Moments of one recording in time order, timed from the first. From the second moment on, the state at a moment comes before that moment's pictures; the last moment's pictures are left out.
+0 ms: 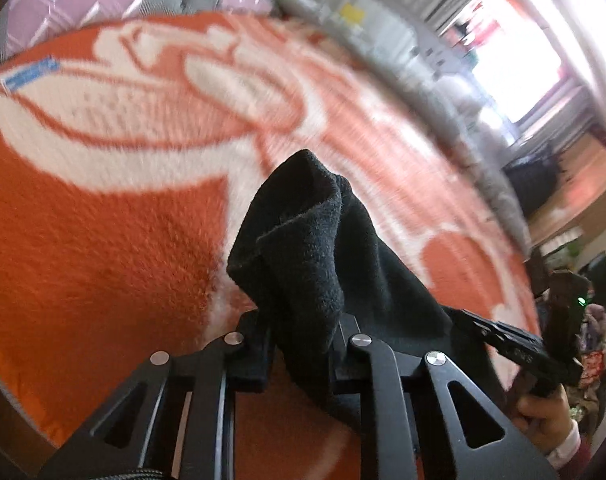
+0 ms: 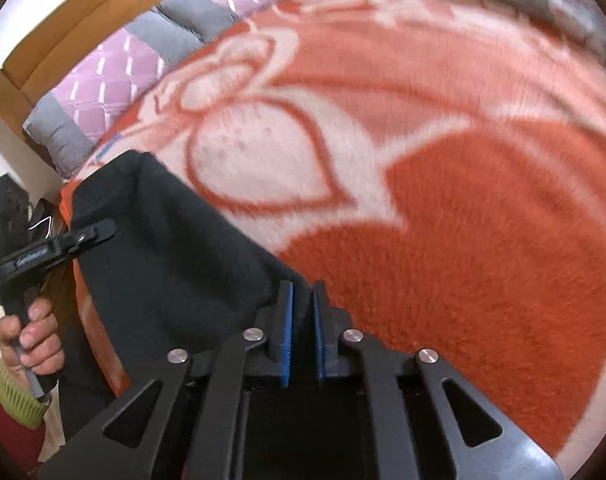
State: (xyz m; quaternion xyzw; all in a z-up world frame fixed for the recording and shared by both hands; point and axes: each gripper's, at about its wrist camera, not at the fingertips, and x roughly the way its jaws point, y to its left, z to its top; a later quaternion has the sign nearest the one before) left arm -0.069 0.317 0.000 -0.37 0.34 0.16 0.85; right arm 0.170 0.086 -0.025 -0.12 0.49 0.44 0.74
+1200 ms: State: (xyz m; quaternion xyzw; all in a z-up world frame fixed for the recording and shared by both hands) left arm -0.027 0.204 0.045 -0.16 0.41 0.10 0.89; right arm 0.099 -0.106 -0.020 0.06 0.49 0.30 0.81
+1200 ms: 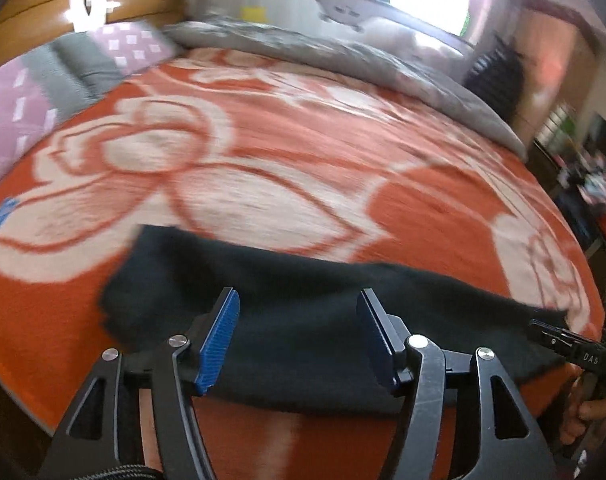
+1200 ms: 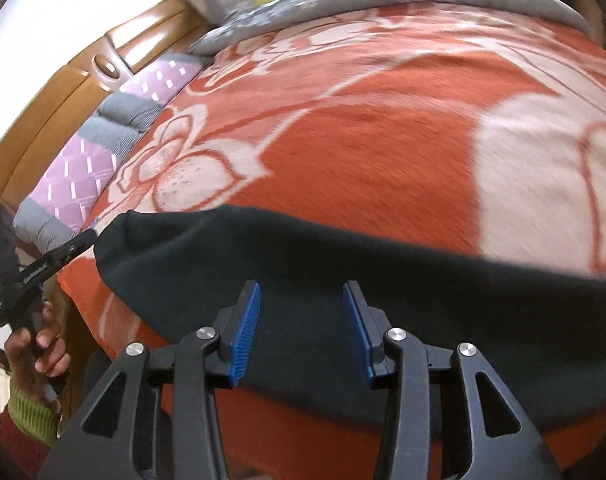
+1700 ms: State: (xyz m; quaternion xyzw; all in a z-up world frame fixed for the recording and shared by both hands) left arm 0.066 0.015 0.030 -0.04 0.49 -0.13 0.86; right arm 0.060 -0.259 -0.051 0.24 0.51 0.13 0.82
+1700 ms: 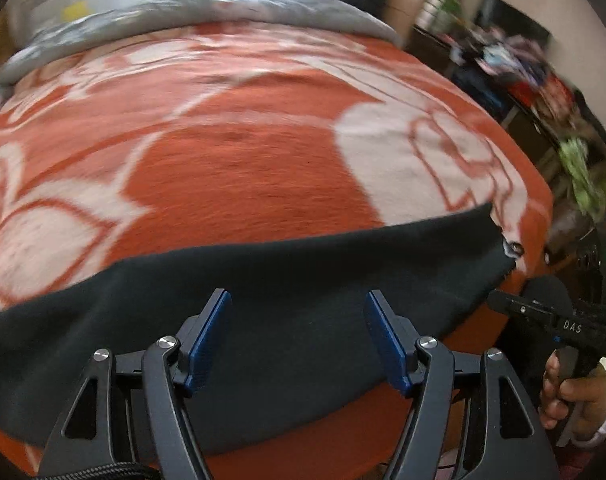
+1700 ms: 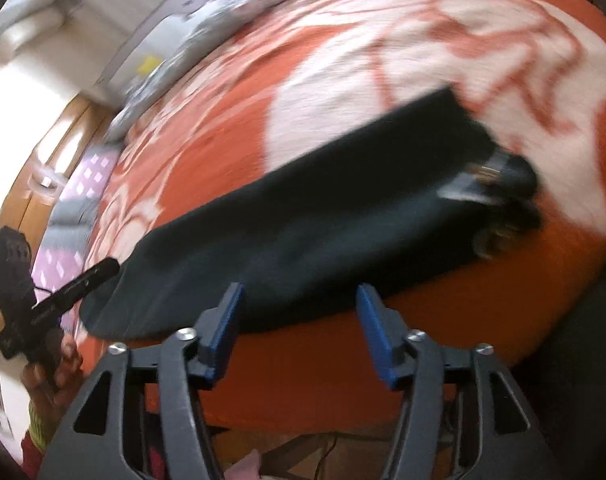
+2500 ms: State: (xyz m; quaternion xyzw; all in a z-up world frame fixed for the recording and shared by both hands) left arm 0.194 -0.183 -0.014 0.11 0.58 -0.33 0.74; right arm 0.065 -0.332 -0.072 0.33 0.46 0.04 0.82
